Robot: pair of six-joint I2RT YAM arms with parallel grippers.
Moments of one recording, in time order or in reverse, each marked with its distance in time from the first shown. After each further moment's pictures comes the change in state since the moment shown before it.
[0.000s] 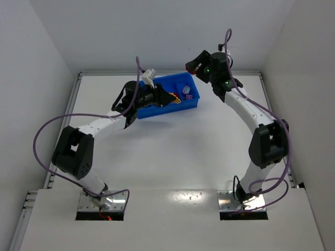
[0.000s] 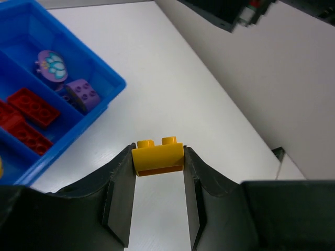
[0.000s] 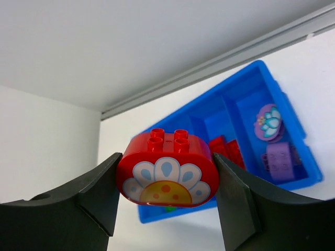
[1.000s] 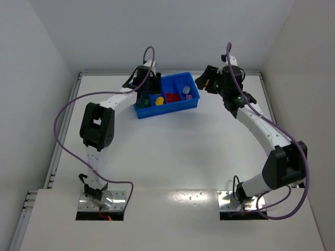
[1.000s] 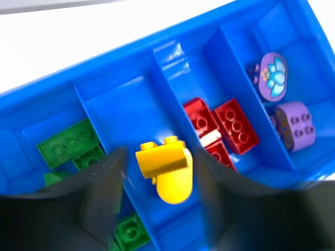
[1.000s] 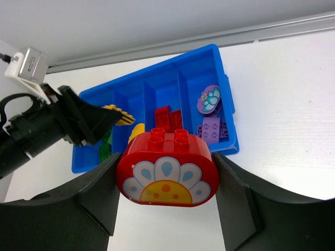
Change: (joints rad) left arm 0.092 0.472 0.577 -0.543 -0.501 0.317; right arm -0.030 -0.288 -0.311 -0.010 -0.044 -0.369
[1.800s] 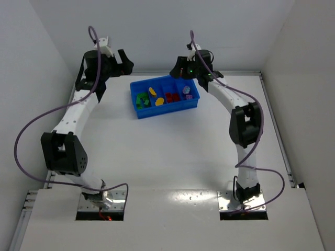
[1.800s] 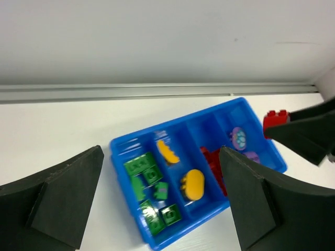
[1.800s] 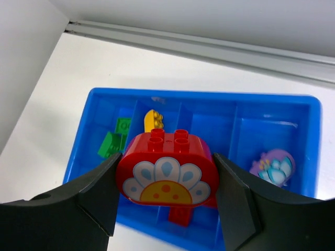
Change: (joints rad) left arm 0.252 -0.453 -0.139 0.026 0.208 -0.047; right arm 0.042 0.646 0.611 -0.024 -0.255 -0.130
